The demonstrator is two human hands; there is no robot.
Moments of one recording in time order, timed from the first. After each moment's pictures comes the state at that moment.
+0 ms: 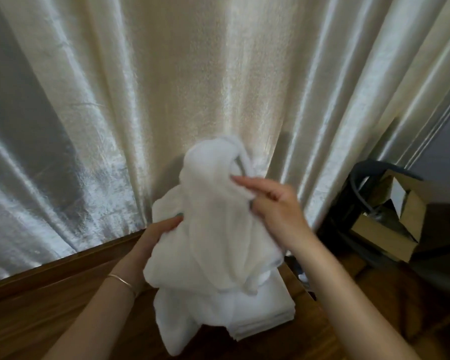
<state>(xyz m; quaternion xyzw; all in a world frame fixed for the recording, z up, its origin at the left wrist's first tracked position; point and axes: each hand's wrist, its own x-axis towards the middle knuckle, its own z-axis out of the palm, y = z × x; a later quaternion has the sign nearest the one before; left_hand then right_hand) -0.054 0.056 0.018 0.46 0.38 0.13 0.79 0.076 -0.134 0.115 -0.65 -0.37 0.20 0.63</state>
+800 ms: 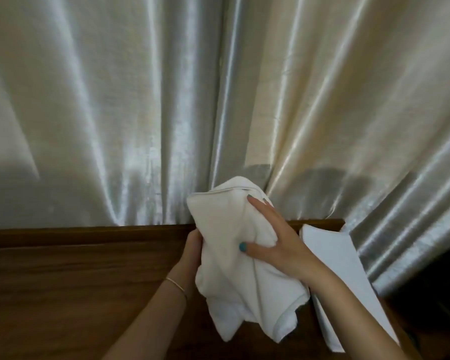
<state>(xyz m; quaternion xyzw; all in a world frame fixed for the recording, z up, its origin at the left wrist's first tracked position) -0.254 0.092 0.023 0.31 0.40 0.37 0.78 -0.118 -0.026 0.089 -0.67 -0.57 0.27 0.38</state>
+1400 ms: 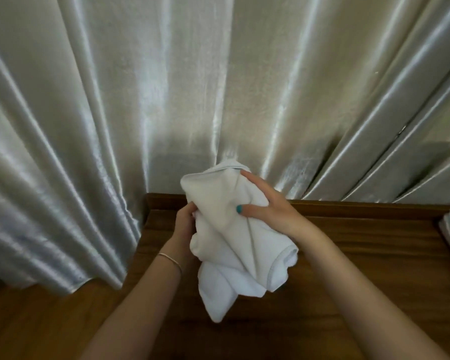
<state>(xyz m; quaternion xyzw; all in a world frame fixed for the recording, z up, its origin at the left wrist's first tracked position) -0.657 0.249 -0.004 0.32 0.43 0.42 0.73 -0.480 0.177 0.049 -0.59 -0.56 0.41 0.41</state>
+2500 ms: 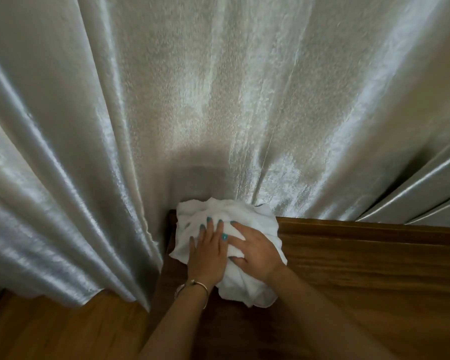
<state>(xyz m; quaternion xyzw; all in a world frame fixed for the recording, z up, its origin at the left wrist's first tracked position) -0.700 0.345 -0.136 0.79 0.57 0.09 0.22 -0.551 0.312 -0.141 -0.61 -0.77 0.08 0.17</state>
